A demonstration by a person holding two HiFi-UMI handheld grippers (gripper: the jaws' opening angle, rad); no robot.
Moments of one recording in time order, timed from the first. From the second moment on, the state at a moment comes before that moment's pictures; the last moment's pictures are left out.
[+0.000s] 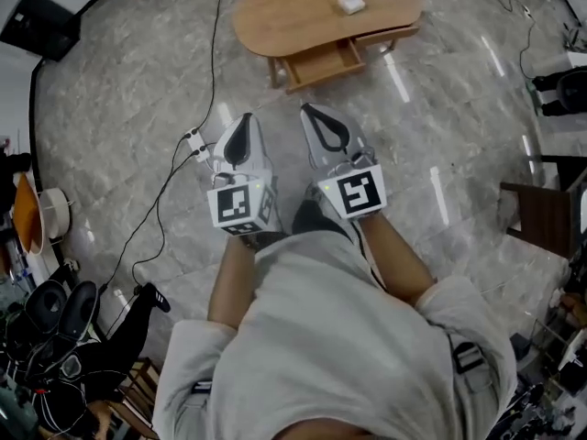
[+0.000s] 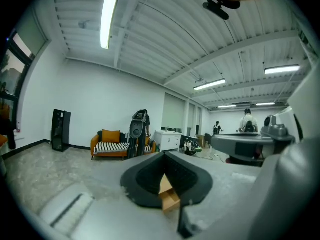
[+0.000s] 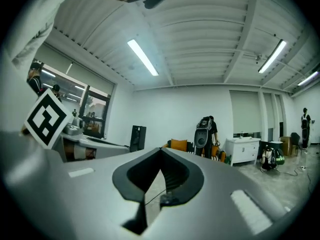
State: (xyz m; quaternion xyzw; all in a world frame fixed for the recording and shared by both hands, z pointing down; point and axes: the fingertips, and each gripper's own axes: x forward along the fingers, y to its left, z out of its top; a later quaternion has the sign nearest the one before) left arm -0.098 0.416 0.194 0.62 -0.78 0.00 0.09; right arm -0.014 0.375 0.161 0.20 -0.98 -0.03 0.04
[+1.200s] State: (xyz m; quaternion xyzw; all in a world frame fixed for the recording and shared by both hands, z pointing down) left arm -0.185 0.099 0.233 0.77 -0.62 0.02 0.14; right arm -0.092 0.095 0.212 0.39 -0.91 0.01 0.11
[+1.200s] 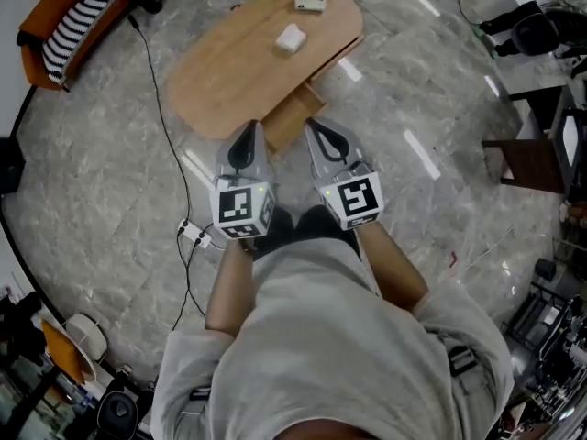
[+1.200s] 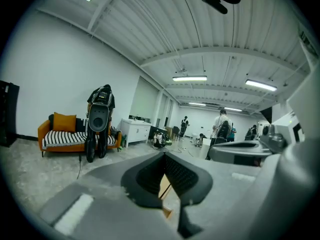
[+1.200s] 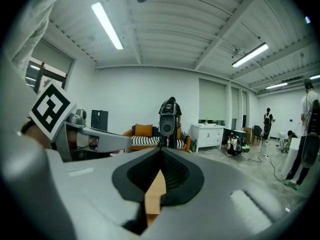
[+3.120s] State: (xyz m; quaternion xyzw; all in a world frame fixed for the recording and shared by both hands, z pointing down) left arm -0.066 -0.192 0.637 0.78 -0.50 0.28 0.25; right arm -0.003 -0.183 0.577 0.34 -0.89 0.21 0.21
